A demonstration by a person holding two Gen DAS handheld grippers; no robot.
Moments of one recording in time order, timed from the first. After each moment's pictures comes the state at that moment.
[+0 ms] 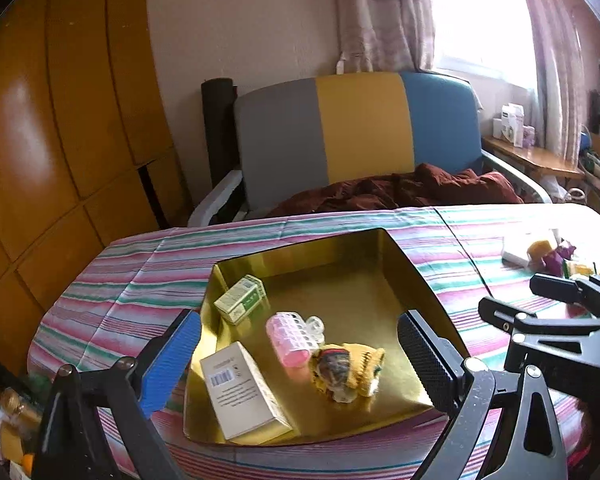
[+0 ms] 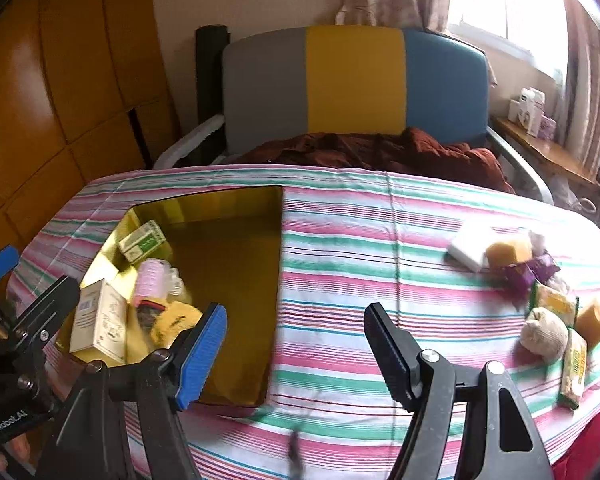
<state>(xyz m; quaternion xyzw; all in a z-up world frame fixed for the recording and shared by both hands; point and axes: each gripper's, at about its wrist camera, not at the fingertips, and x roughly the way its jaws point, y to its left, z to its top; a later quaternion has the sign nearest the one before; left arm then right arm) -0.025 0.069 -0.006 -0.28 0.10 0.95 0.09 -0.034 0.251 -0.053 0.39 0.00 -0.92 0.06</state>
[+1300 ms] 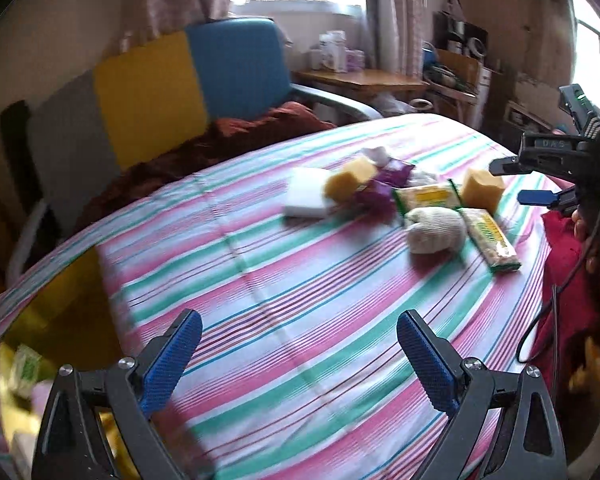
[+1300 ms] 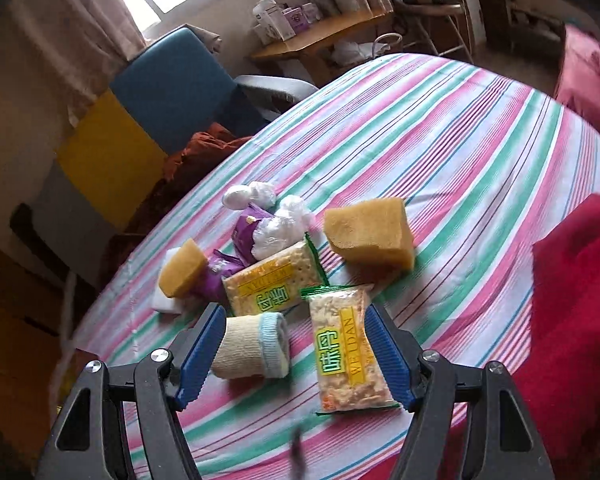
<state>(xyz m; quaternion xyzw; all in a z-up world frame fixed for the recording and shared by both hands) -0.028 0.305 -0.063 -0.35 0.19 0.84 0.37 0.012 0.612 -0.074 0.38 -0.34 -0.85 -0.18</state>
